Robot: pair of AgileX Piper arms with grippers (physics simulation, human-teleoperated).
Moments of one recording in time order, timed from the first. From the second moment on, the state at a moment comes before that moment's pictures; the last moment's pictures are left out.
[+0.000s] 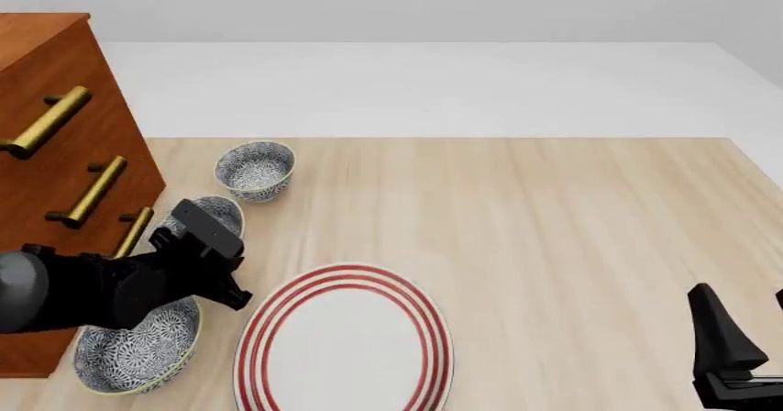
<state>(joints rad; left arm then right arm) -0.20 1.59 -0.54 -0.21 0.47 0.00 0.00 -0.01 0.00 -0.01</state>
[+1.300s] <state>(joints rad) -0.60 1.20 -0.54 0.13 0.43 0.00 0.01 -0.01 0.00 -0.01</state>
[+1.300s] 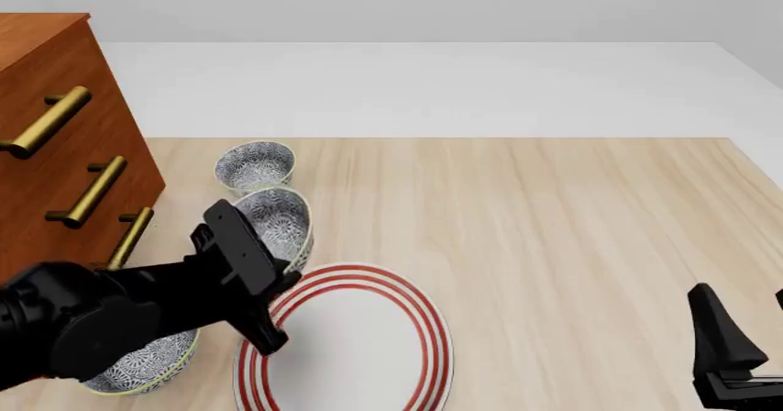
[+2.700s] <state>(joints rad) -0.98 1.44 -0.53 0.10 0.29 0.00 0.00 -0.01 0.00 -0.01</state>
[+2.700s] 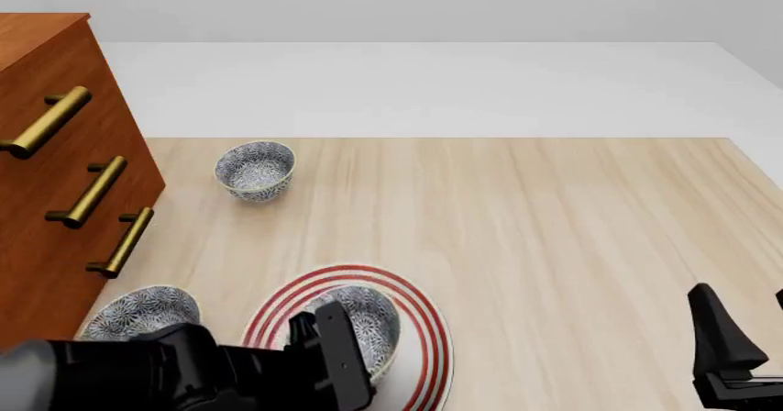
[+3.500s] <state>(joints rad) -0.98 1.42 -0.52 0.08 0.30 0.00 0.01 -0.01 0.00 -0.01</state>
